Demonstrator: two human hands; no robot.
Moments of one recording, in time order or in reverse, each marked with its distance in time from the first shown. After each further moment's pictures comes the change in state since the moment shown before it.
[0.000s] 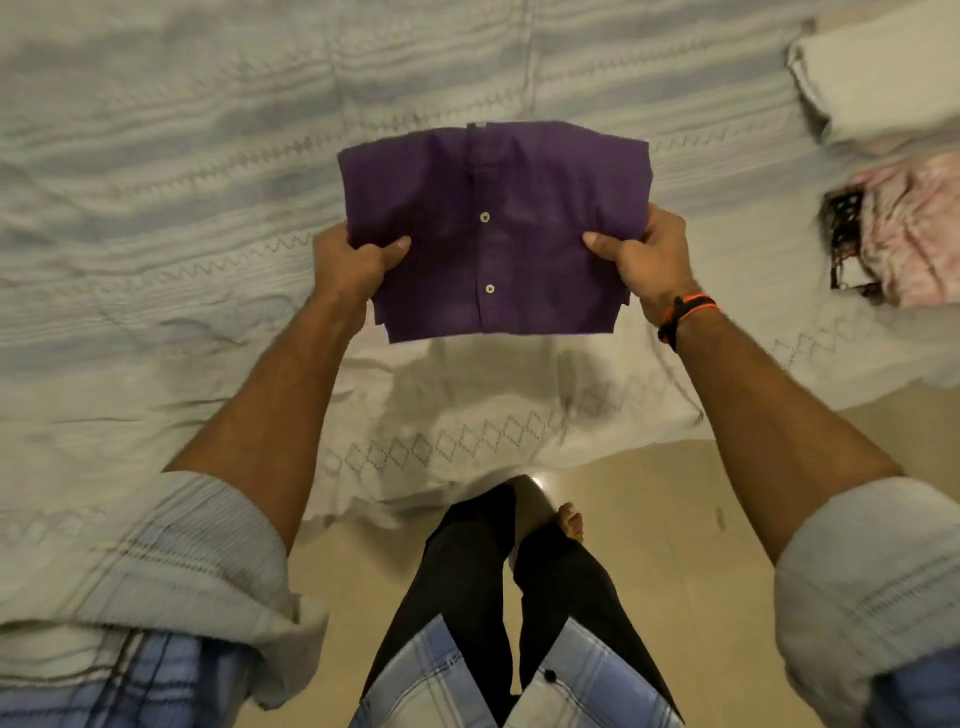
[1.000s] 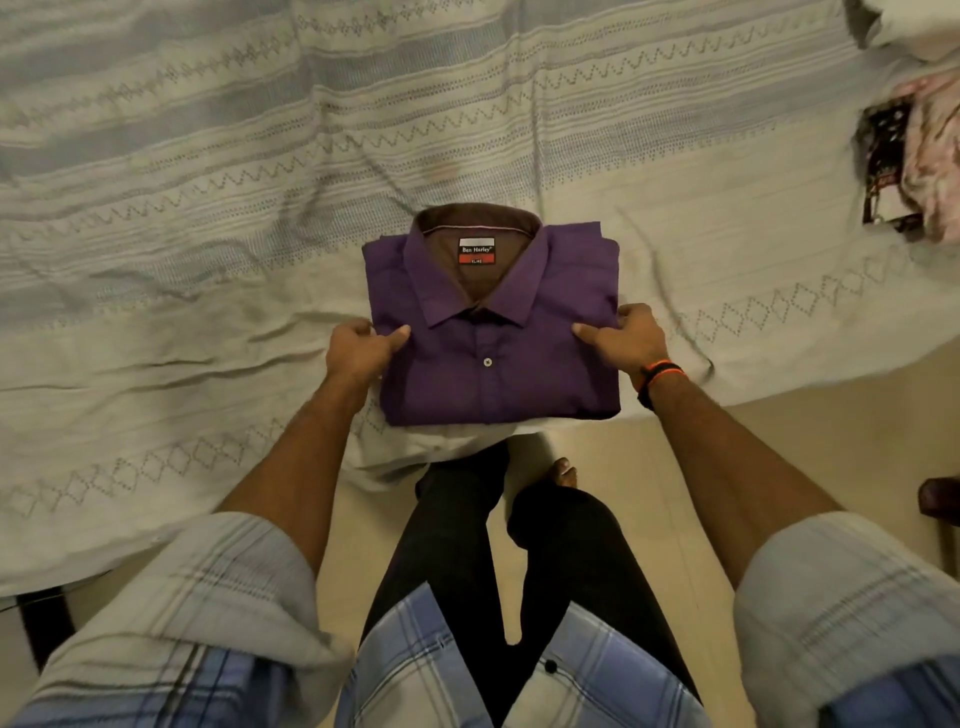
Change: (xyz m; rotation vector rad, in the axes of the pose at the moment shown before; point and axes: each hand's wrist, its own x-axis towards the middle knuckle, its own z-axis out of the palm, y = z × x) left_hand -0.024 -0.171 -0.010 0.317 -0.039 -0.369; right_hand -0.049 0.152 -0.010 -0.444 -0.011 0.554
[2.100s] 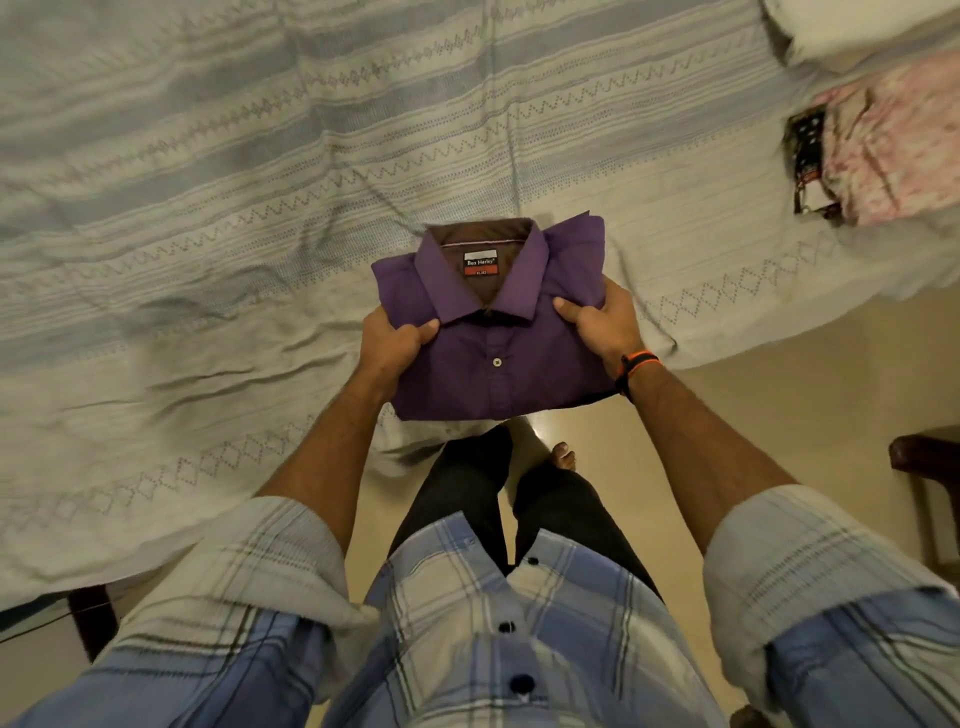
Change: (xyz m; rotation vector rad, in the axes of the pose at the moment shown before) left_hand -0.077 0.058 -0.002 -0.134 -0.078 0.138; right_hand -0.076 -0.038 -0.017 0.311 0.032 -0.235
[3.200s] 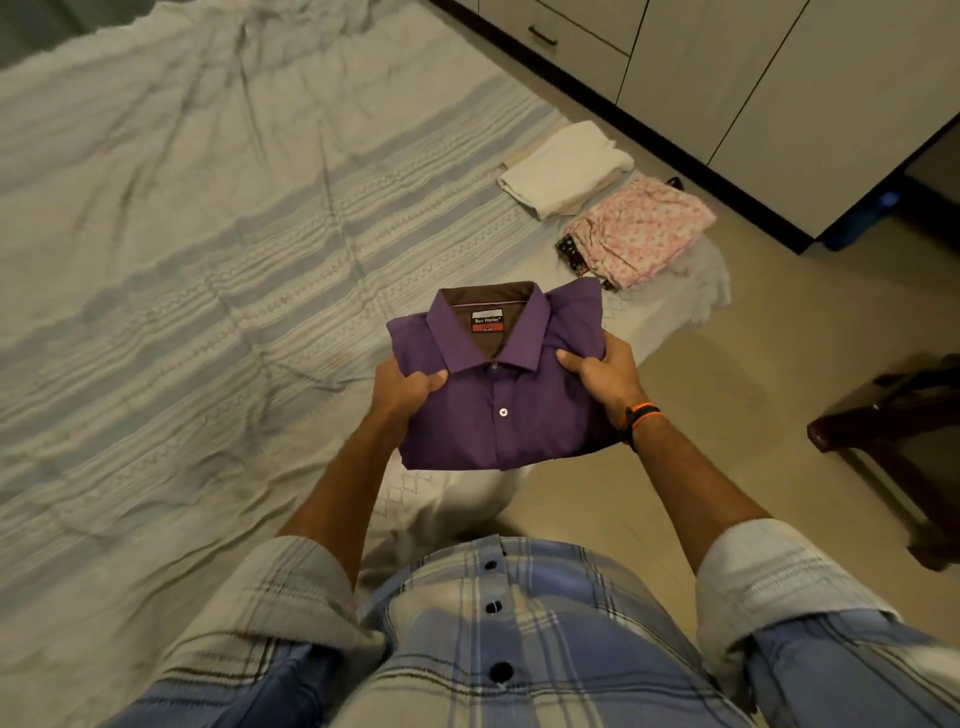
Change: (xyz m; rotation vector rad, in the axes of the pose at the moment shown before) left_hand -0.149 0.108 0.095 0.172 -0.295 0.285; right_hand -0.118 -0.013 -0.182 0.307 0.318 -0.127
